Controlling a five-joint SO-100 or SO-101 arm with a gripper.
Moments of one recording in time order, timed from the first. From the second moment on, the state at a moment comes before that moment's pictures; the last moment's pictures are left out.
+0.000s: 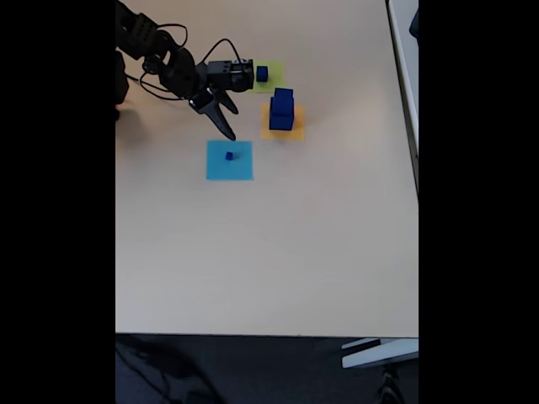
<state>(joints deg) 14.1 114.0 153.8 3.4 69.6</state>
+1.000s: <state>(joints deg) 21.0 96.9 150.8 -8.8 67.1</state>
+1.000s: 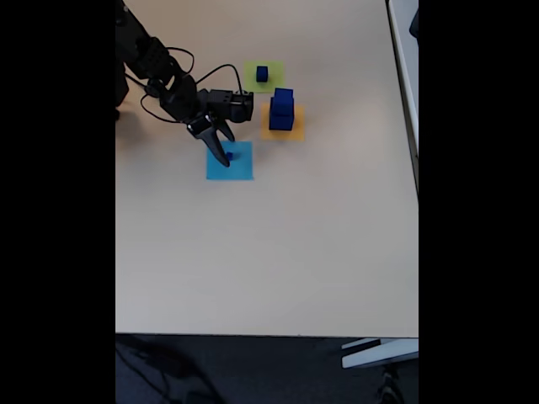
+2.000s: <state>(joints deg) 22.1 95.2 148.1 -8.6 66.8</state>
